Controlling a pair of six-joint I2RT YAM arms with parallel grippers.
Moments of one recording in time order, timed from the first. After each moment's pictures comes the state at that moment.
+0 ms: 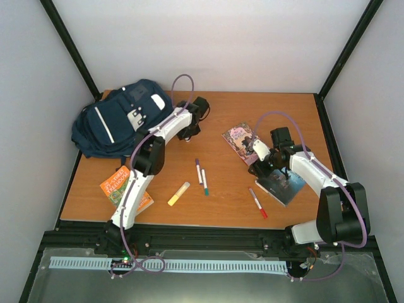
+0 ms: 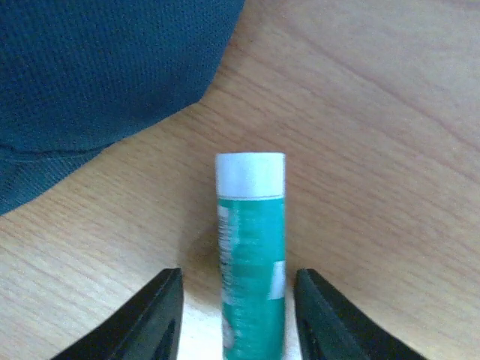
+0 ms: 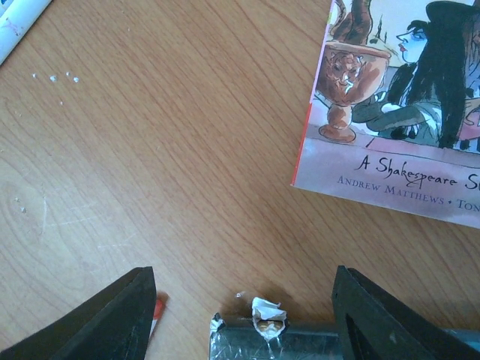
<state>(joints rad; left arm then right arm) -0.50 2.55 2.28 -1.14 -0.38 -0.96 0.18 1.40 0.86 -0.62 -0.35 -0.55</state>
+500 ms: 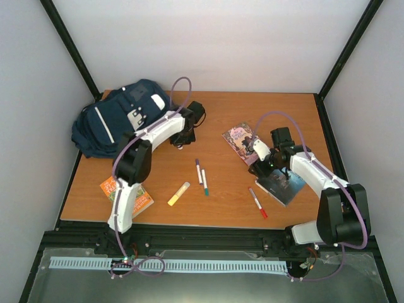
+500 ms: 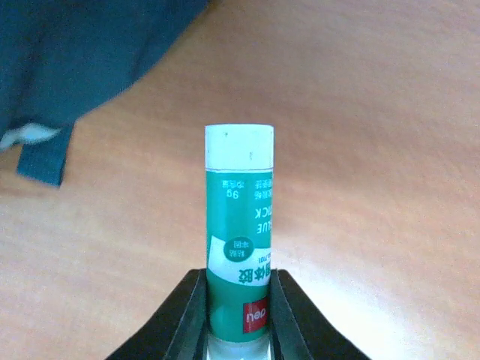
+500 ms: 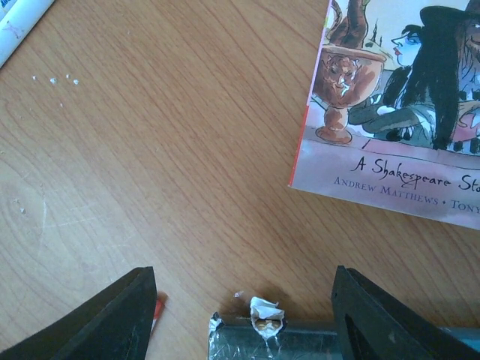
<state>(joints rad) -0.53 2.28 1.93 -1.12 -0.34 -0.79 0.18 1.39 0.86 -0.62 -0.35 -0.55</state>
